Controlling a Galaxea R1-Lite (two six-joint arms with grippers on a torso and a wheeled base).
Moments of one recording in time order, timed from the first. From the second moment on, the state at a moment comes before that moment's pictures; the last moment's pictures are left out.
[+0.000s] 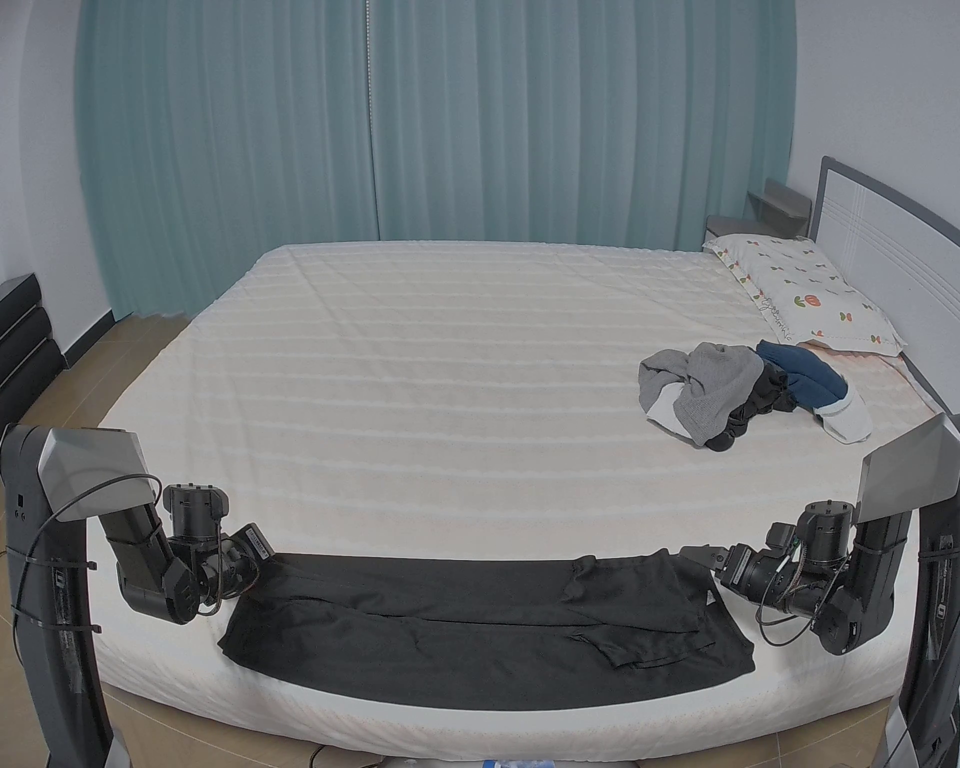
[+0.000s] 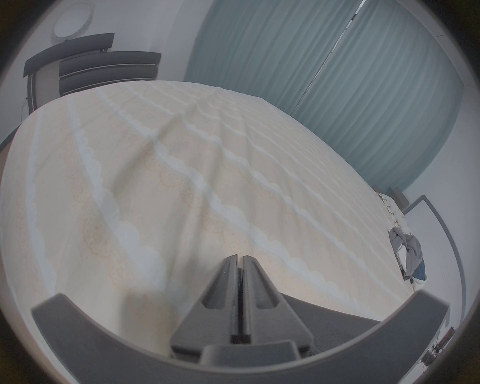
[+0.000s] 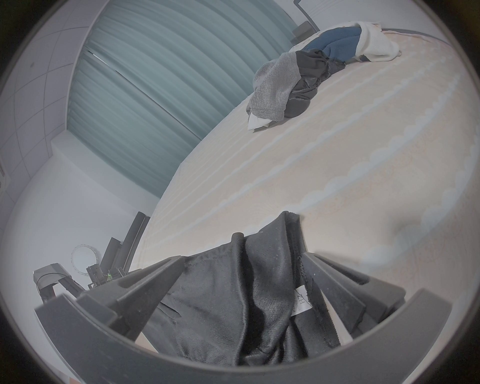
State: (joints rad) left arm 0.02 2.39 -0.66 -1.07 0.03 -0.61; right arm 0.07 2.37 -0.35 -1.52 0.38 0.61
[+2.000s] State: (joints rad) left arm 0.06 2.25 -0.47 -1.11 -0.15 -0.73; right arm 0.00 2.17 -0.12 -1.55 0.38 0.99
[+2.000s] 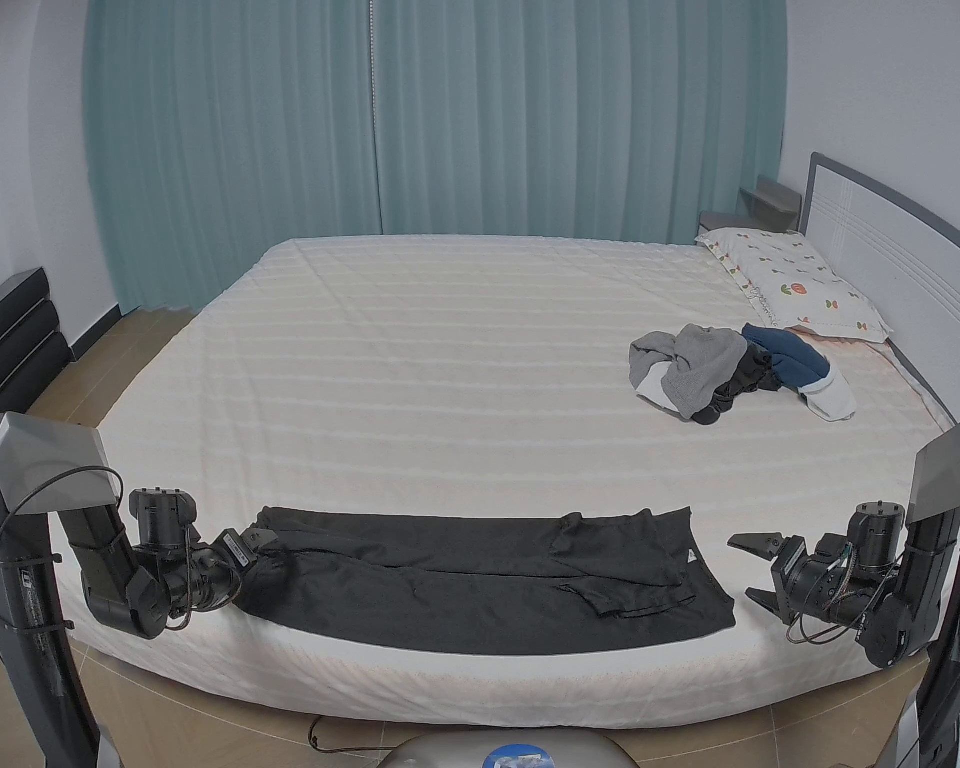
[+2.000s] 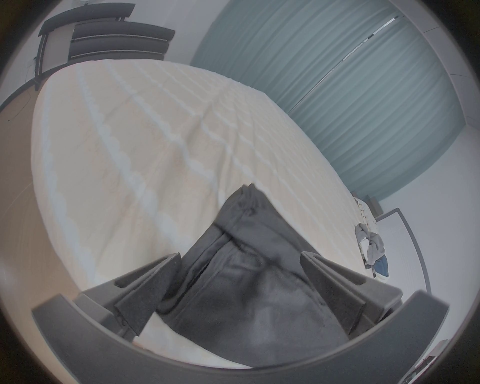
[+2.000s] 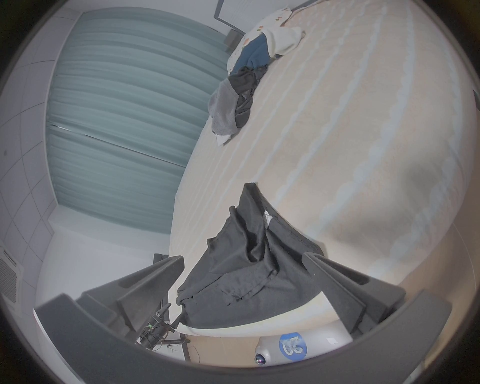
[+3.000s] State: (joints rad) left arm 0.02 2.30 -0.32 -1.25 -0.07 -0.65; right arm 0.00 2.20 -0.09 -1.55 0.38 0.99
